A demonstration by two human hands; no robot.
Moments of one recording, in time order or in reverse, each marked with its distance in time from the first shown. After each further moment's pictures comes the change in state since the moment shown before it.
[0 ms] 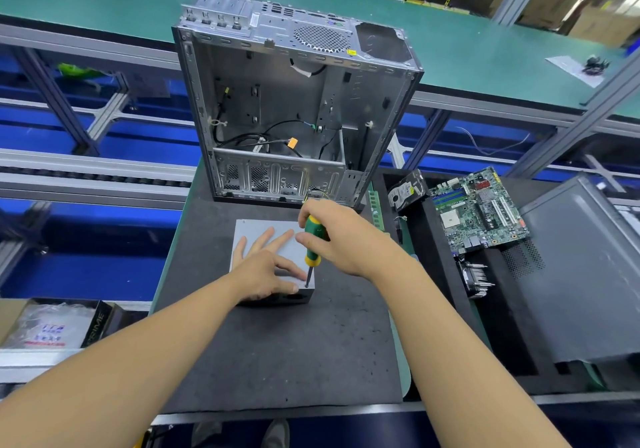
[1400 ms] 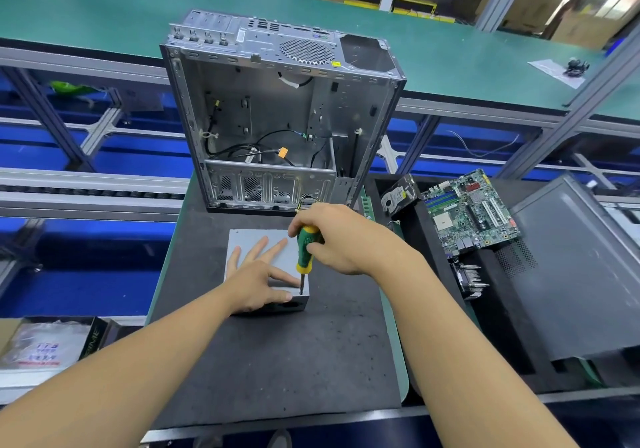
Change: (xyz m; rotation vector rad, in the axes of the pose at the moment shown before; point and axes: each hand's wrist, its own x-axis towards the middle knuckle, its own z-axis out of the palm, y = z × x) left_hand -0.002 -0.004 0.002 0.041 0.002 0.033; right_hand -0.006 -0.023 -0.027 -0.138 -0.123 0.075
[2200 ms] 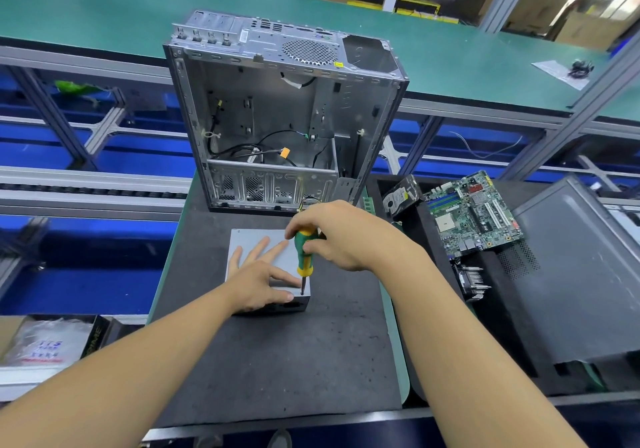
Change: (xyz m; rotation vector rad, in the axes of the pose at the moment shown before) left_hand -0.003 0.004 -0.002 -0.016 0.008 -0.001; right_hand 0.002 -0.001 -0.008 -0.029 -0.026 -0.045
